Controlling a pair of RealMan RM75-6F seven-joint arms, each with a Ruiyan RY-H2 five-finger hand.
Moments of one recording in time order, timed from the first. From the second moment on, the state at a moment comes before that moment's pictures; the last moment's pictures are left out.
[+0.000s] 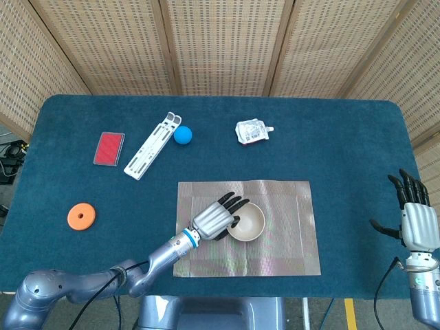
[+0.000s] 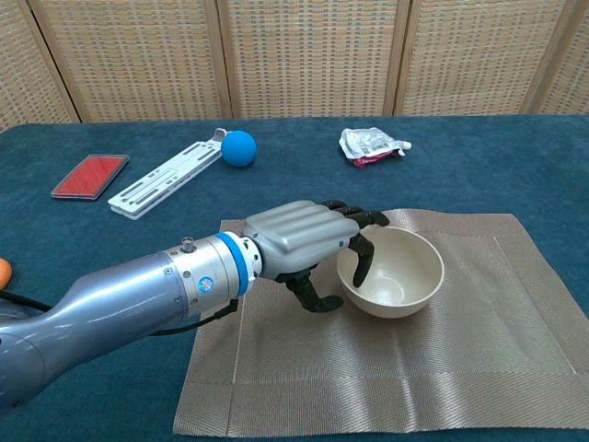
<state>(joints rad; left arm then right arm) -0.91 -1.95 -0.18 -1.15 1.47 0.79 0.27 0.16 -1.26 0.18 -1.40 -1.38 1.43 0.19</state>
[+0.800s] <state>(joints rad) -0.54 -1.48 -0.08 -1.53 1.42 1.25 0.38 0.16 -1.24 0.14 -1.46 -1.46 1.46 0.13</state>
